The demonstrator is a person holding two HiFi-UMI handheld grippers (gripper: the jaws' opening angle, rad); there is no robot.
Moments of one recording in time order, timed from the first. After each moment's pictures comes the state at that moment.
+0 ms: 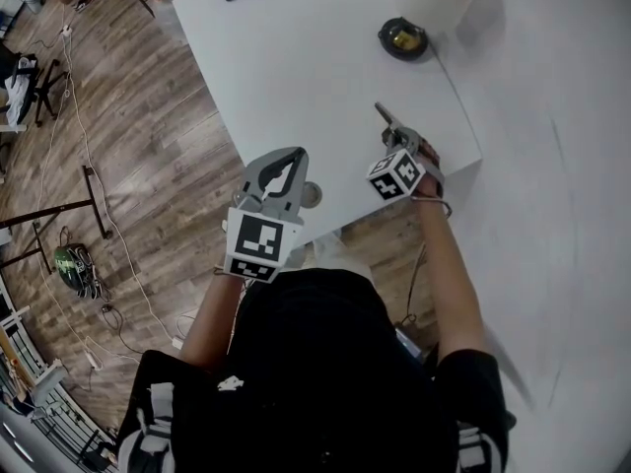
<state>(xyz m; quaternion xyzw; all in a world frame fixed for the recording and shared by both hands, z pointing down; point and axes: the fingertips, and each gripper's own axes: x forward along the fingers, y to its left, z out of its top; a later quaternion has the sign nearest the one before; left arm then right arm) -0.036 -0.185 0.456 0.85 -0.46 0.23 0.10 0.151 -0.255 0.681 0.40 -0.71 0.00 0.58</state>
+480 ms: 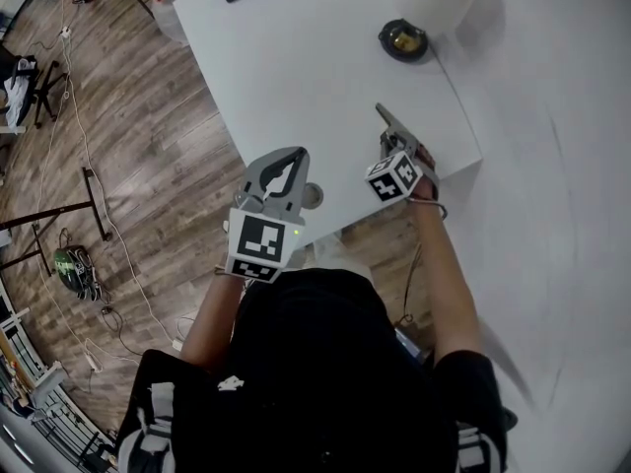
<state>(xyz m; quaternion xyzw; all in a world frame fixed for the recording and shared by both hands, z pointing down) -0.038 -0.188 0.455 0.85 -0.46 0.23 0.09 0.142 -0.243 0.693 0.39 -0.72 0.05 0.57</state>
